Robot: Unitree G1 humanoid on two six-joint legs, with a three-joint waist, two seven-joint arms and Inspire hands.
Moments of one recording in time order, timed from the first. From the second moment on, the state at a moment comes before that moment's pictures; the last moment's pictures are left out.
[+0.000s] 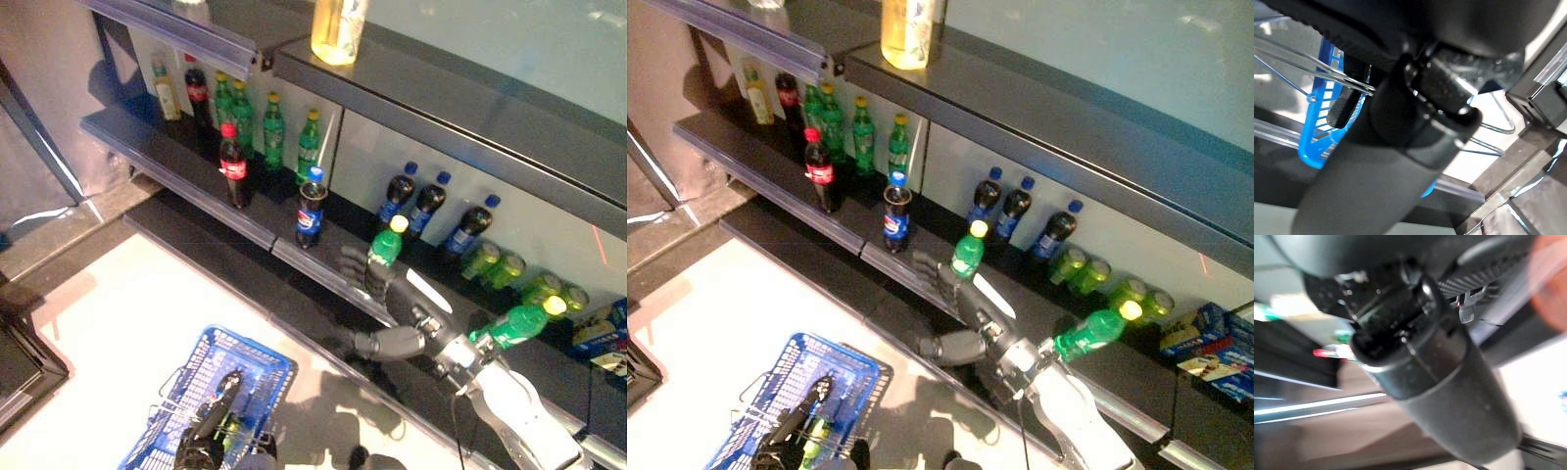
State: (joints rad) left arm 0.22 0.21 -0.05 0.73 -1.26 -0.20 0.11; right arm 0.10 -0.65 0.32 -0.36 0.41 -0.18 0.11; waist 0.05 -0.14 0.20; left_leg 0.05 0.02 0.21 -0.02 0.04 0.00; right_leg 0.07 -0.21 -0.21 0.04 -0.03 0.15
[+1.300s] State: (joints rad) left arm 0.15 0.15 -0.13 0.68 -1.24 -0.23 0.13; right arm 0.06 -0.48 0.34 -0.17 0.25 -0.04 -0.76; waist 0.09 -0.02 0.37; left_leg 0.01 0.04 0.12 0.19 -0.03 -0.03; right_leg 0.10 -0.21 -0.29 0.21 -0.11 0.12
